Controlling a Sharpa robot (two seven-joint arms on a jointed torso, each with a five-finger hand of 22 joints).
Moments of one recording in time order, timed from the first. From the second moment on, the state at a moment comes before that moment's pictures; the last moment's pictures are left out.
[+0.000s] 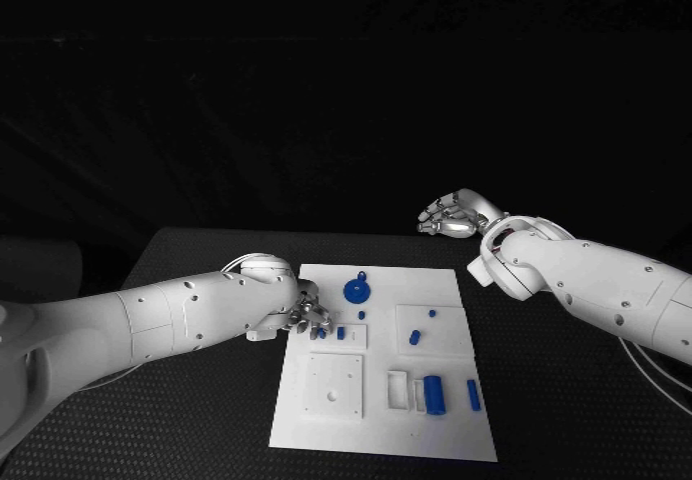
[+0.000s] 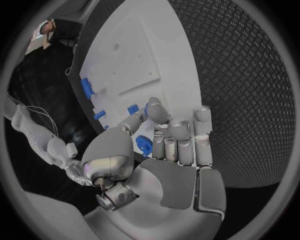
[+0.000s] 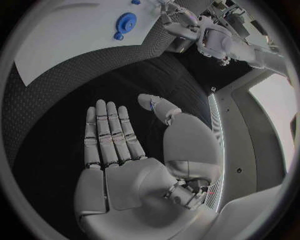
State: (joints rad) left arm 1.23 -0.52 -0.23 1.17 -1.16 0.21 -0.48; left_hand 0.70 -0.05 0.60 -0.14 0.21 1.23 -0.01 0.32 1.06 1.39 -0.12 1.00 0.50 1.22 -0.20 1.48 0.51 0.03 0.96 -0.14 1.01 1.31; right arm 1.21 -0.64 0.00 1.14 -0.92 -0.38 0.02; right_hand 0.99 -0.19 0.63 -0.21 0.61 0.84 0.20 0.32 0.39 1.00 0.17 0.25 0.07 0.91 0.15 0.34 0.45 0.25 0.61 0.26 0.27 1.16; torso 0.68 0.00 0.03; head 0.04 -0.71
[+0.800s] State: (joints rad) left arm 1.23 -0.55 -0.23 1.20 -1.14 0.21 -0.48; left_hand 0.69 -0.11 0.61 -0.11 0.13 1.23 -0.01 0.32 1.07 1.39 -0.12 1.00 0.50 1.22 -0.20 1.48 0.51 0.03 0.96 -0.14 1.00 1.31; right arm 1.21 -0.64 0.00 1.14 -0.92 -0.38 0.02; right_hand 0.99 -0.19 0.63 -0.20 0.61 0.84 0.20 0.32 0.39 1.00 0.17 0.25 0.07 0.91 0.15 0.34 0.45 0.25 0.61 0.26 0.27 1.16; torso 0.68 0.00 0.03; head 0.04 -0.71
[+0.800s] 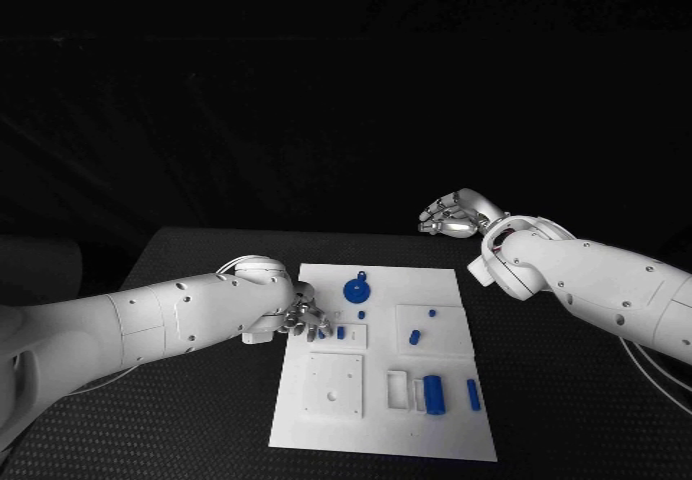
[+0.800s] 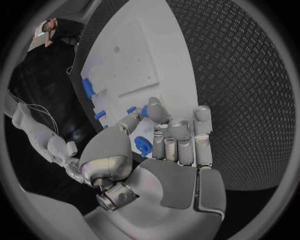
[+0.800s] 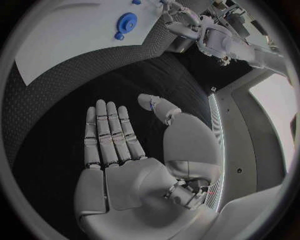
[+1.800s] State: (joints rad) left arm 1.23 -0.58 -0.16 1.18 -1.02 0.09 -0.45; left_hand 0.69 -0.19 0.62 -0.03 0.06 1.23 -0.02 0.30 1.08 1.39 -0.12 0.99 0.50 1.23 -0.20 1.47 0.51 0.03 0.97 -0.14 0.99 1.31; right arm 1.20 -0.64 0.00 1.14 -0.92 -0.38 0.02; right_hand 0.99 -0.19 0.63 -0.20 0.61 0.84 0.20 0.32 0.39 1.00 0.17 0.25 0.07 0.91 0.15 0.34 0.45 0.25 0.61 0.26 0.27 1.17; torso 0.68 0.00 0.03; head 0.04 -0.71
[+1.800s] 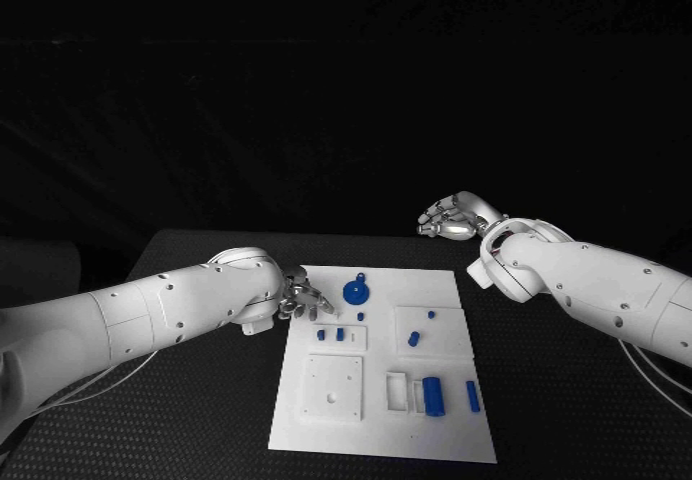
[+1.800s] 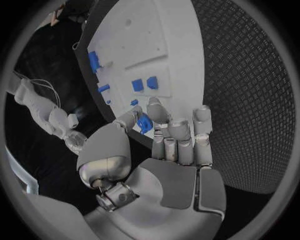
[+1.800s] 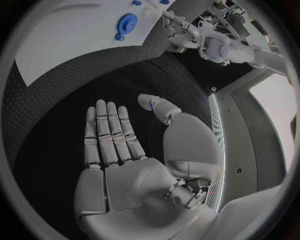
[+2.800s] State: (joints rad) left arm 1.20 -0.65 -0.15 1.24 -1.01 0.09 -0.37; left_hand 1.05 -0.01 0.64 -0.26 0.22 1.06 0.08 0.10 0.88 1.33 -0.04 0.89 0.48 1.13 -0.14 1.40 0.48 0.03 0.90 -0.12 0.95 1.31; right arm 1.20 -0.65 0.00 1.15 -0.92 -0.38 0.02; right_hand 0.99 -0.19 0.63 -0.20 0.62 0.84 0.20 0.32 0.39 1.00 0.17 0.25 0.07 0.91 0.15 0.34 0.45 0.25 0.61 0.26 0.27 1.17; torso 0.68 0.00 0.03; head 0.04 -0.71
